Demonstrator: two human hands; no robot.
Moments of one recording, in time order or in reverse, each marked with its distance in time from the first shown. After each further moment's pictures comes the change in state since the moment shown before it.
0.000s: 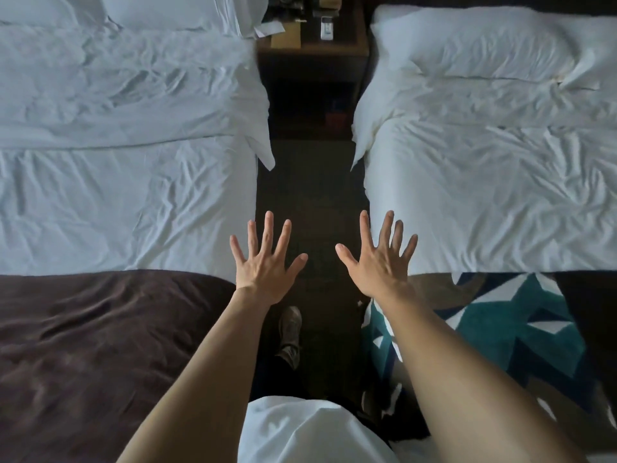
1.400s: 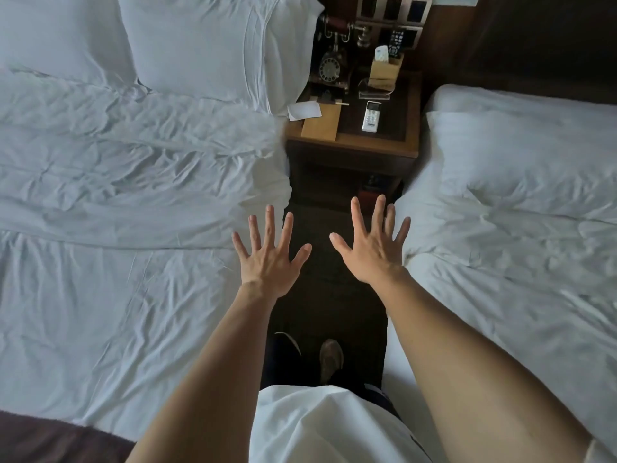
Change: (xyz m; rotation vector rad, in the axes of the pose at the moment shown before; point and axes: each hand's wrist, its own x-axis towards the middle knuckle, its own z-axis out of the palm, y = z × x) left_hand 0.477 -0.004 -0.119 -0.106 0.055 -0.252; right_hand 0.518 -0.086 -0.155 -0.022 0.051 -0.270
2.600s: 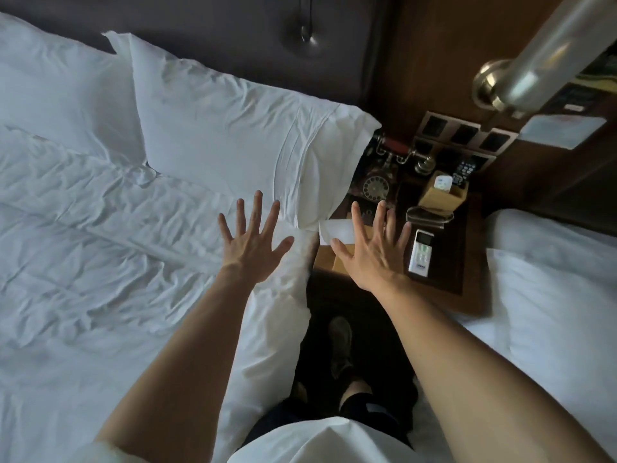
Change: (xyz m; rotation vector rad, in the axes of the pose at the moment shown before) left_hand 0.480 -0.104 -0.139 0.056 0.019 -0.025; right_hand 0.462 -0.132 -0.112 0.015 0.057 -0.139
